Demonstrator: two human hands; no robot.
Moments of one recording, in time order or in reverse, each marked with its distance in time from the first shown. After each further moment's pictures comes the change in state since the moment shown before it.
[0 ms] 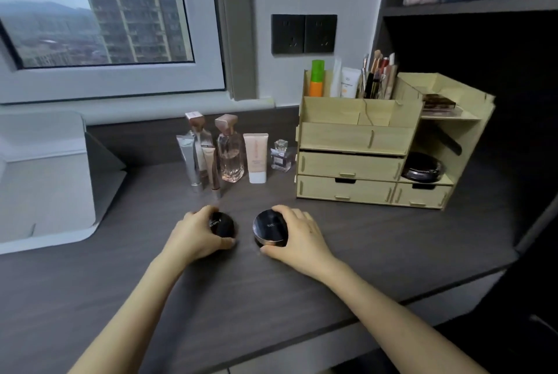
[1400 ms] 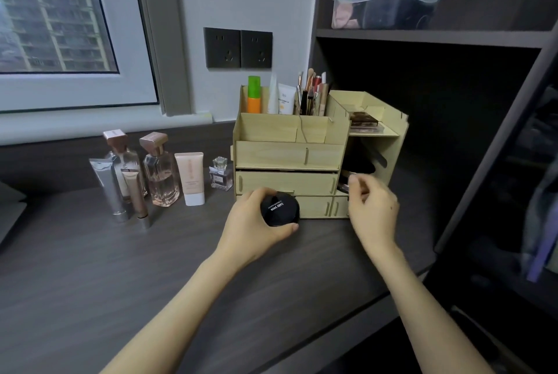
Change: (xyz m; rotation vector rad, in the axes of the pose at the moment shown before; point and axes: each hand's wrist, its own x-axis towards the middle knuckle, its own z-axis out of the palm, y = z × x) left_hand -0.014 0.165 0.051 -0.434 0.150 0.629; right_hand -0.013 0.111 -0.144 -0.043 0.890 0.231
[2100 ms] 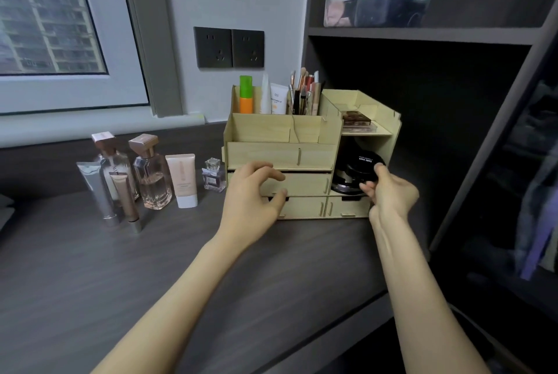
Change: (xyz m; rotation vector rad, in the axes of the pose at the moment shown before) left_hand 0.019 0.034 -0.010 0.017 0.164 0.171; right_hand 0.047 0.006 -0.006 0.887 0.268 0.861
